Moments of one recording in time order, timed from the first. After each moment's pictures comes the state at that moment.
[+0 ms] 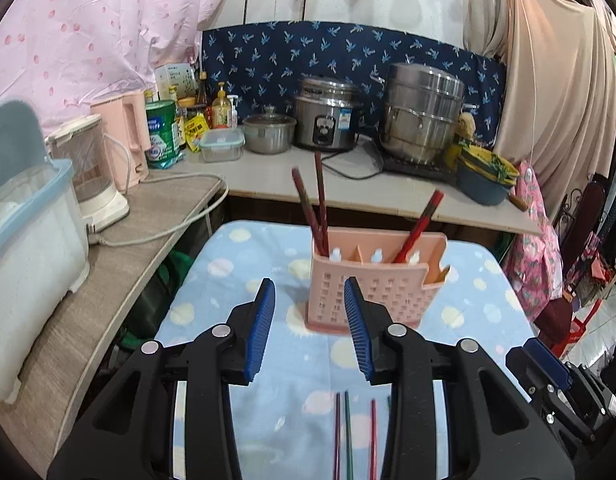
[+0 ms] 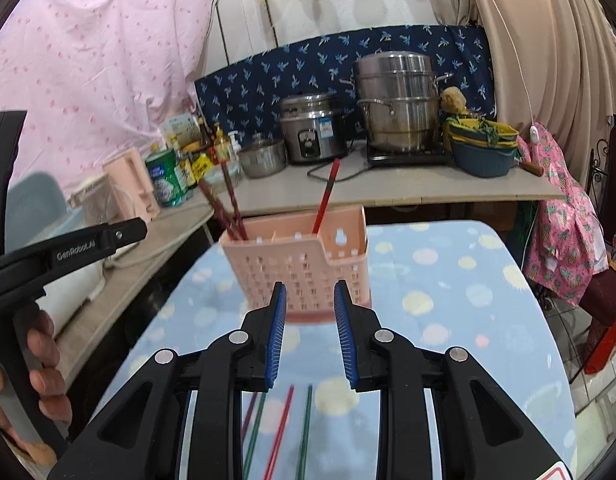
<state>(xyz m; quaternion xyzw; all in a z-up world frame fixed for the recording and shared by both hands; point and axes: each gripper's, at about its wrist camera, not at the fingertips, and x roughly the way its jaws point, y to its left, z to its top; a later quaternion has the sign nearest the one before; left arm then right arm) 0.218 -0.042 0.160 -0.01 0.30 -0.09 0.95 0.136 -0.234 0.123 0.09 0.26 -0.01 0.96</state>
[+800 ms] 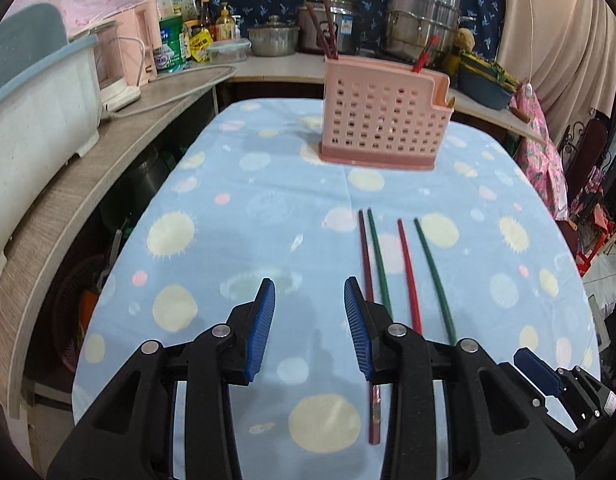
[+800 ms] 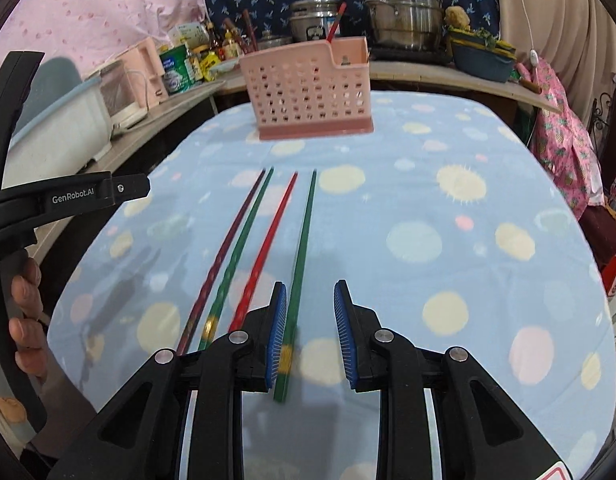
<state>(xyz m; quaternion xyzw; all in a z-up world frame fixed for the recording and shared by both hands) 0.118 -0.015 0.037 0.01 0.41 -0.09 0.91 0.020 -0.199 0.000 0.07 0.40 0.01 0.92</state>
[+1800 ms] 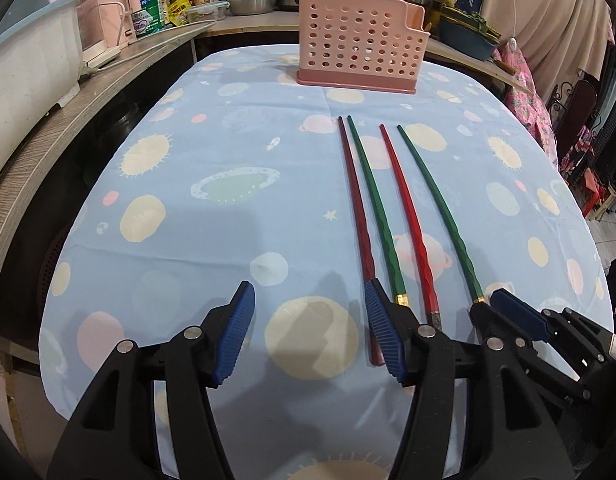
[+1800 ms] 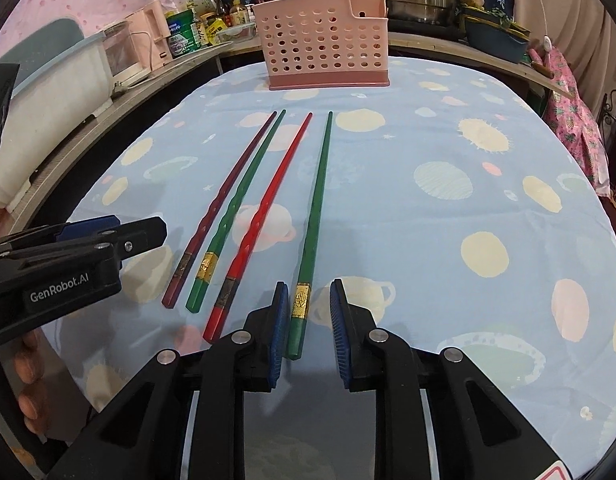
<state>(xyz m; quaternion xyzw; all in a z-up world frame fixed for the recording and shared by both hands) 0.079 -0.022 -0.014 0.03 0.46 -0.13 0.88 0.012 -0.179 -0.037 0.05 0.43 0.01 0.90</state>
